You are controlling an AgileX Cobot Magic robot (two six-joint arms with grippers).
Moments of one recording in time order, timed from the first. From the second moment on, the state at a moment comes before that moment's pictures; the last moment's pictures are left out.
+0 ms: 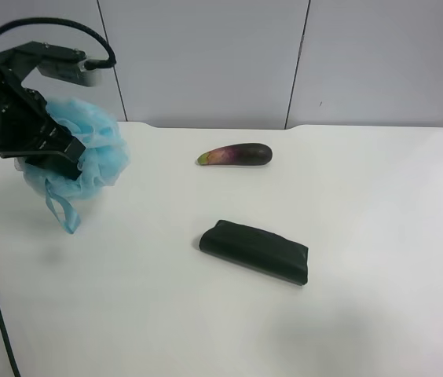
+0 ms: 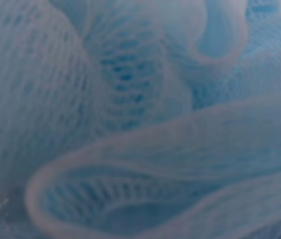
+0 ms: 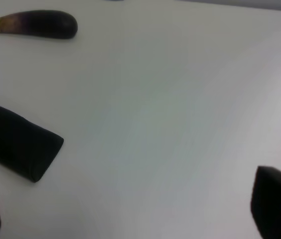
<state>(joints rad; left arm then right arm) -0.29 1.48 -1.01 -0.12 0.78 0.23 0.11 0.00 -0.49 0.07 1.06 -0.04</state>
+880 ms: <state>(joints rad) -0.22 1.75 -1.02 -0.11 0.57 0.23 0.11 0.00 -0.49 0.07 1.06 -0.04</state>
